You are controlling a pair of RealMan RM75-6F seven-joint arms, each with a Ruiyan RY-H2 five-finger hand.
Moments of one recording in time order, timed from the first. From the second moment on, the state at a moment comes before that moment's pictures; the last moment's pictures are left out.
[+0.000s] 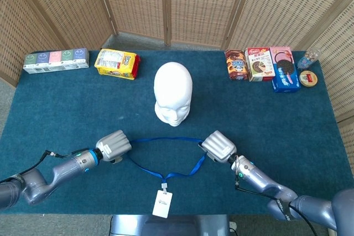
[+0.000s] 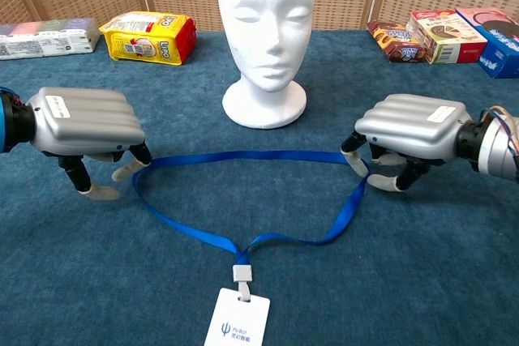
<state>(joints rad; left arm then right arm) -0.82 -1.34 0.04 -1.45 1.67 0.69 0.34 0.73 -1.55 -0.01 -1.31 -1.55 0.92 -0.22</state>
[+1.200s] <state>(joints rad) -0.85 -1.37 0.06 -1.45 1.61 0.70 0.32 0.72 -1.54 -0.01 -1.31 -1.54 0.93 -0.22</state>
